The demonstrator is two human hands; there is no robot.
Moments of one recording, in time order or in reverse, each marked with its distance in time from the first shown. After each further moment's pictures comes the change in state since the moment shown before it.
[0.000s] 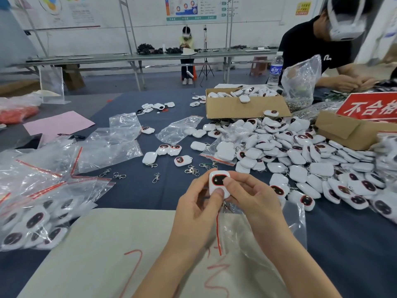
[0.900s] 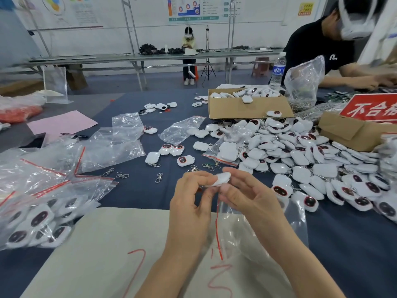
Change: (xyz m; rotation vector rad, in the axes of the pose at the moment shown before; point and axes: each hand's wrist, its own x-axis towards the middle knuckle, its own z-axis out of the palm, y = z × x) left_hand 0.004 -0.005 -0.007 0.357 0.260 0.349; right_hand 0.000 0.004 -0.005 -0.069 -0.164 -0.043
